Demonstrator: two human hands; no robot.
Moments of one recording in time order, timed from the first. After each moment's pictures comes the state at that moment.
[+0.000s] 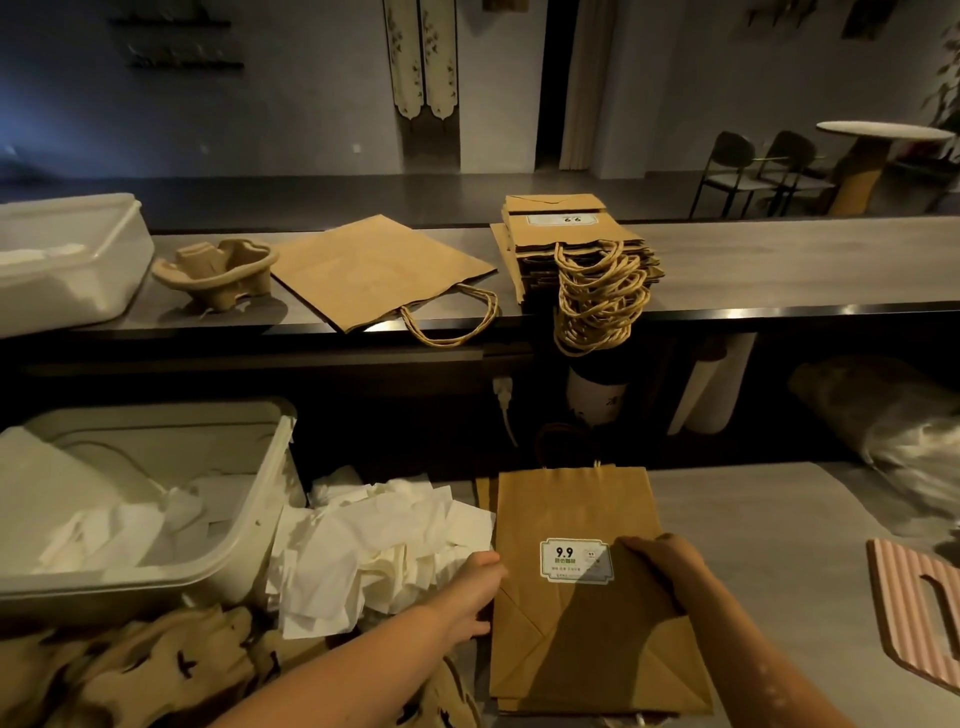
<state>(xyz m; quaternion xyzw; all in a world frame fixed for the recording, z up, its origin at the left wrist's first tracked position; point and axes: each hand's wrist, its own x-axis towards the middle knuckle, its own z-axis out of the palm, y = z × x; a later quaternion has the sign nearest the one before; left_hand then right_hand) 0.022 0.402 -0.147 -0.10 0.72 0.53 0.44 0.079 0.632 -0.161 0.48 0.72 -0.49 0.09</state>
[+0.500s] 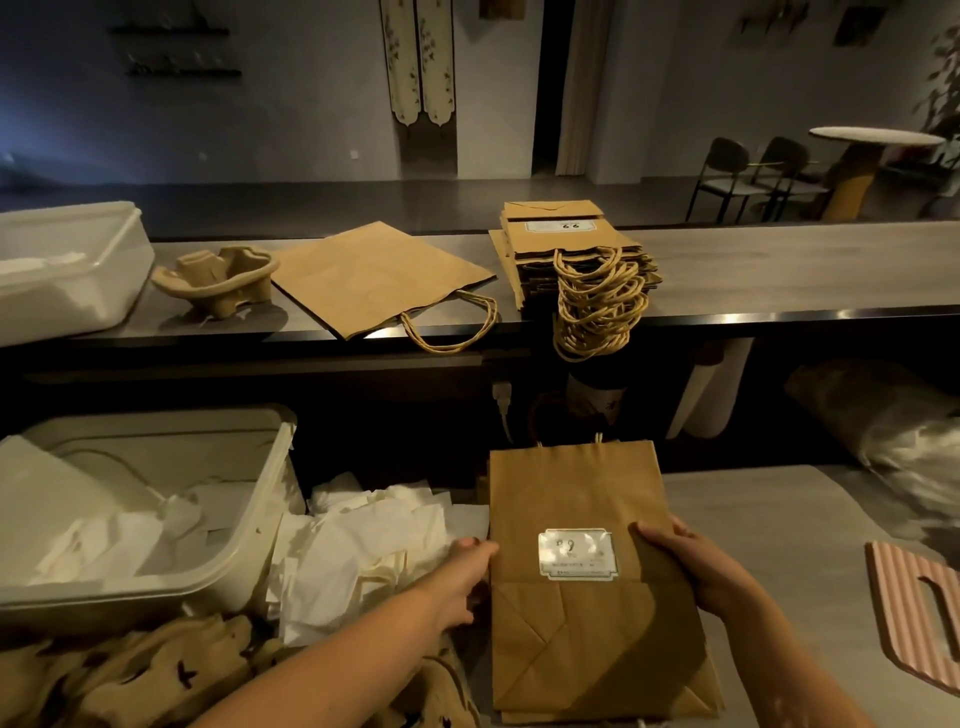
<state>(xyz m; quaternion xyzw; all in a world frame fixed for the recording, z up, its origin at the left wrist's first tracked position) 0.006 0.397 -0.136 -0.13 0.71 0.56 0.41 0.101 0.642 -0.123 0.32 0.56 -0.76 0.06</state>
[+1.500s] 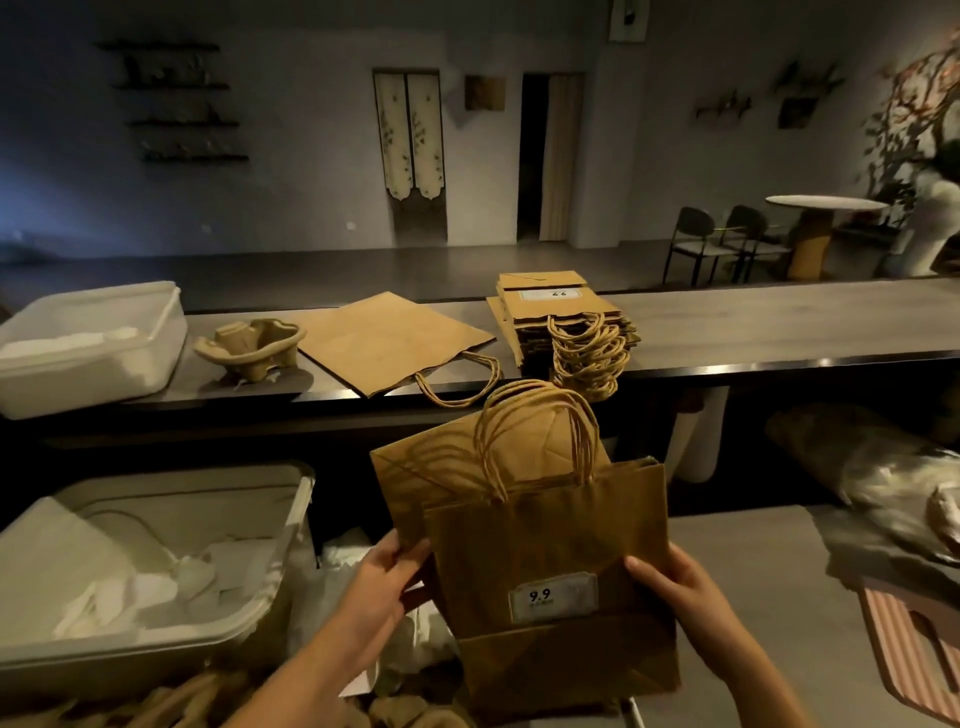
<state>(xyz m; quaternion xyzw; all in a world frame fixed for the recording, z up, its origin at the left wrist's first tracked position) 0.012 0.307 -0.039 0.03 0.60 0.77 0.22 0.135 0.566 -0.046 0.22 0.63 -0.74 -0.07</state>
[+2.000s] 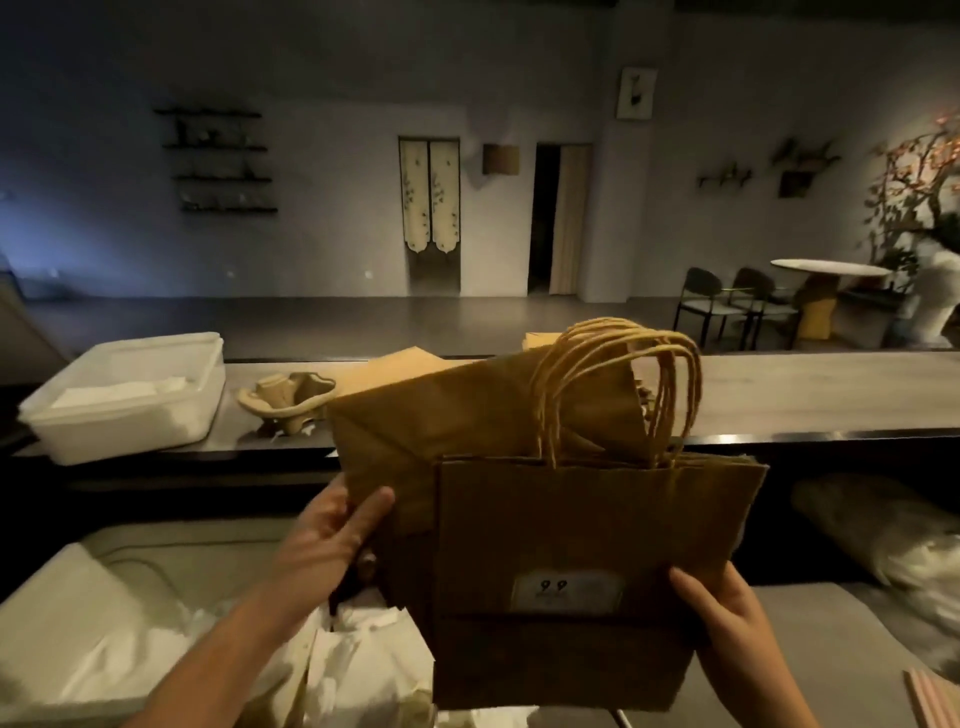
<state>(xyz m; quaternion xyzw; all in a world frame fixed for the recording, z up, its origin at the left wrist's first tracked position) -0.006 0.256 0.079 0.17 0.65 0.74 0.06 0.124 0.528 0.031 0.12 0.56 -0.80 -0.20</state>
